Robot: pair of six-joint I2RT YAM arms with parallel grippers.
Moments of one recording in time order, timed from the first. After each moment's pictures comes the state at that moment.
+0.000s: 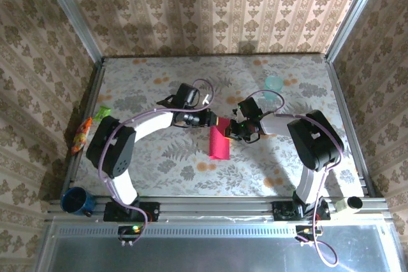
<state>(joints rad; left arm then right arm) -0.64 1.78 1.13 -0.26 0.61 -0.50 0.44 1.83 0.92 -0.16 -0.45 0.66</state>
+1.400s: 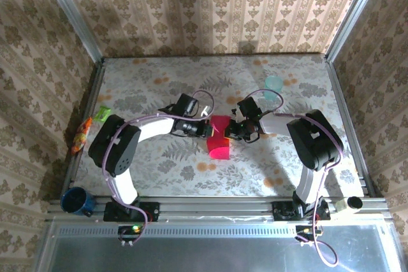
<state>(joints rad) -0.65 1.80 1.03 -0.23 0.58 -0.41 0.44 1.83 0.94 -0.19 -0.45 0.62</state>
